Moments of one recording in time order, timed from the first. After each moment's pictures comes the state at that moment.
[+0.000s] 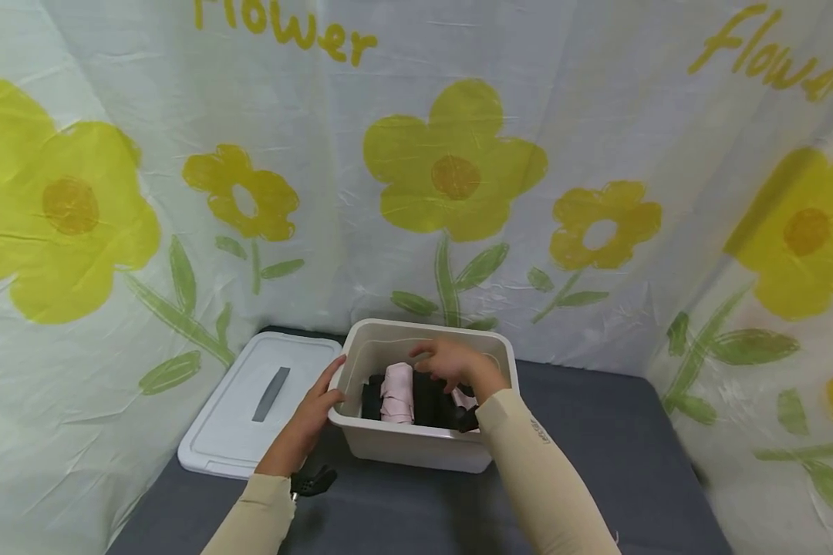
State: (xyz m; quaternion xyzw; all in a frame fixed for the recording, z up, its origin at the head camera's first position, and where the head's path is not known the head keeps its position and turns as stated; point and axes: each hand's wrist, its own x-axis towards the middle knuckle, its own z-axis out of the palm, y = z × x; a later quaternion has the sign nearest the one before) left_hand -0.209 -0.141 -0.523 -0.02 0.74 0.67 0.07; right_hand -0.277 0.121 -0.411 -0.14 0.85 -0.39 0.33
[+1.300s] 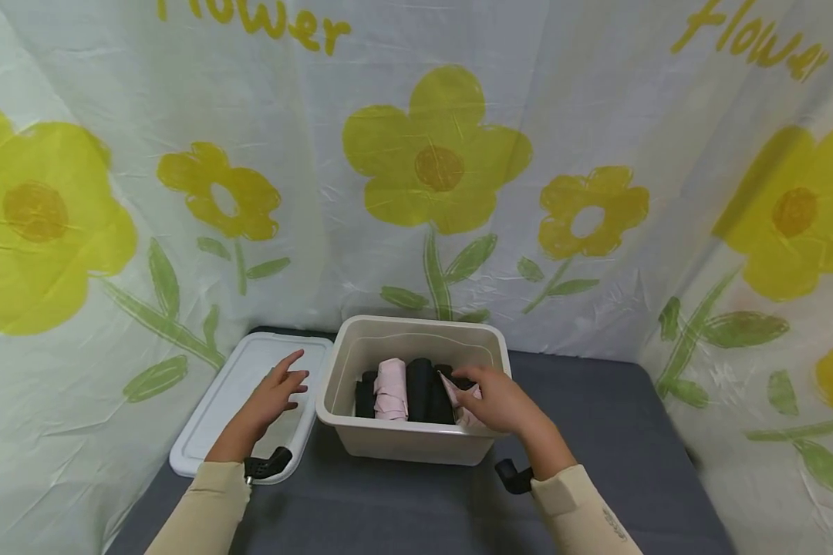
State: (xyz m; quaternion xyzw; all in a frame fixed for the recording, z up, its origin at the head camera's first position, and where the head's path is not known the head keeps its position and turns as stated) left_hand -0.223 -0.204 -0.512 0.00 0.81 0.57 0.09; right_hand -0.194 0.197 -0.423 -0.22 0.94 -0.25 0.07
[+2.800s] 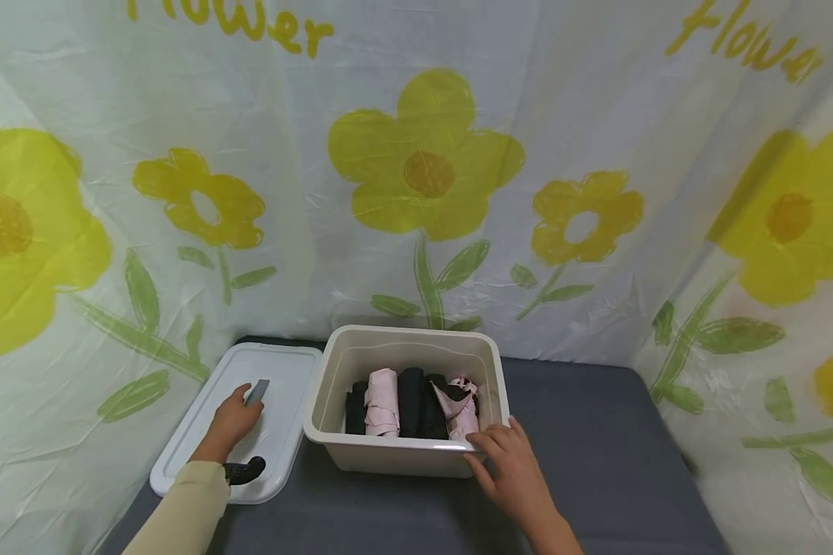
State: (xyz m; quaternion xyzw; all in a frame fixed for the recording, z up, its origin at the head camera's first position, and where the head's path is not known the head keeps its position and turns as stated) left_hand -0.251 -0.265 -0.576 -0.12 0.93 0.34 0.04; right_hand -0.142 0.222 -0.514 -0.27 0.90 -0.18 -0.30
